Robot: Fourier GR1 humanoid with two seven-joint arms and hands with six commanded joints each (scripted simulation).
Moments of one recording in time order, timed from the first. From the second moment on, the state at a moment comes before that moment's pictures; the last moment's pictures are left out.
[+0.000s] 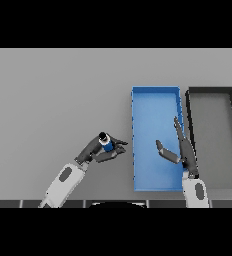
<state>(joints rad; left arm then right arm) -0.21 0.12 -0.51 -1.48 0.05 -0.13 -0.18 0.10 -0.15 0.08 -1.69 0.17 0.04 -0.10</state>
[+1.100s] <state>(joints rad) -0.23 0.05 -0.49 -1.59 0.00 -0.24 -0.07 0.35 -0.09 0.14 -2.05 0.09 0.05 -0.10</state>
